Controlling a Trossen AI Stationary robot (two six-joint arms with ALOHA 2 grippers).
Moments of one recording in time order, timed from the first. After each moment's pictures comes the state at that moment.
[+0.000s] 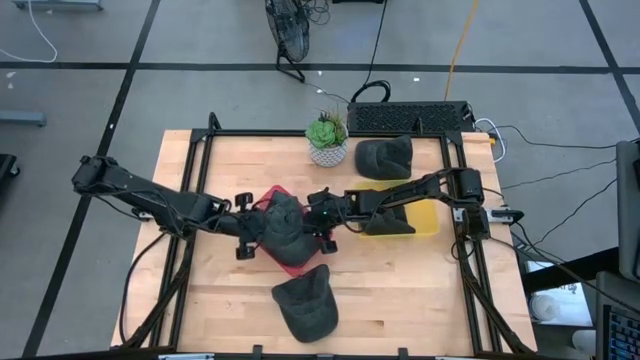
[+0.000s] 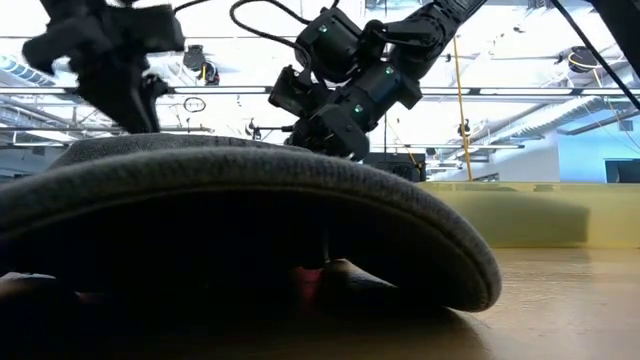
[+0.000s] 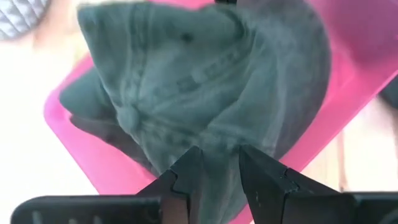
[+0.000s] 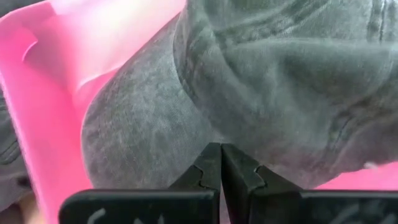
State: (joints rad) left arm -0.26 1.16 0.76 -0.66 -0.27 -0.23; right arm -0.02 2.01 1.26 0.00 -0.19 -0.23
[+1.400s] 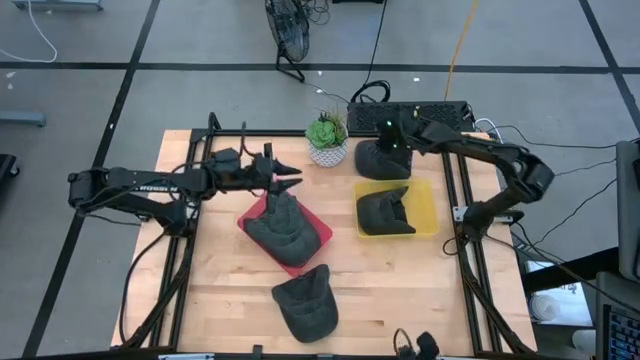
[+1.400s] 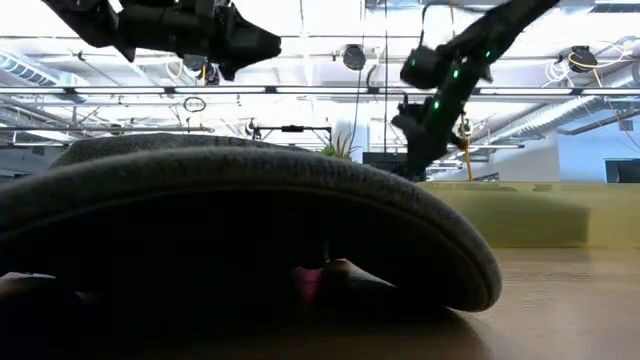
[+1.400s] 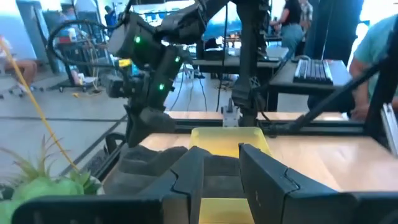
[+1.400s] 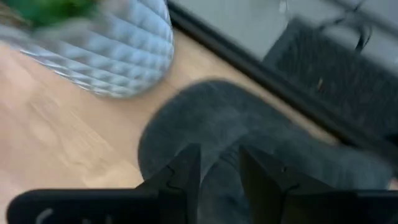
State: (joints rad) left arm 0.24 1.15 0.61 0.51 0.15 0.06; right arm -0.69 1.50 1.04 -0.45 0.08 0.20
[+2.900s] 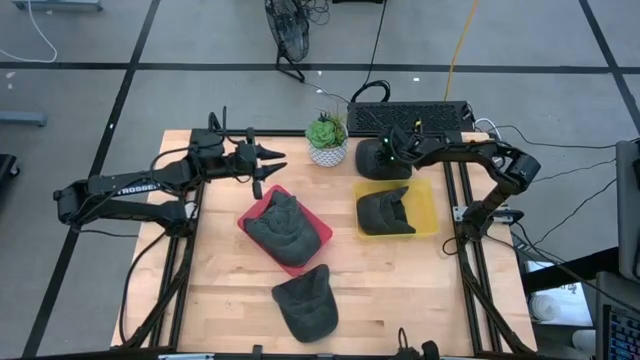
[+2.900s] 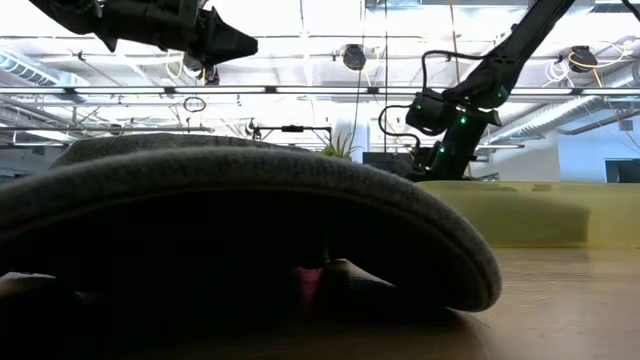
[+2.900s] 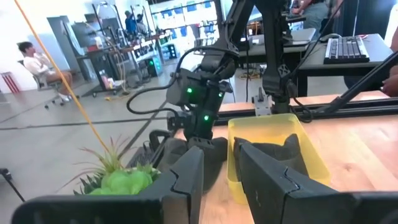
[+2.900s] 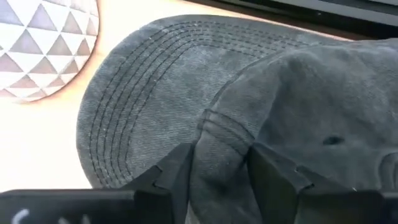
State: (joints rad) left arm 0.39 0.98 0.63 0.29 0.21 0.20; right arm -0.70 1.63 0.81 -0.20 0.13 0.51
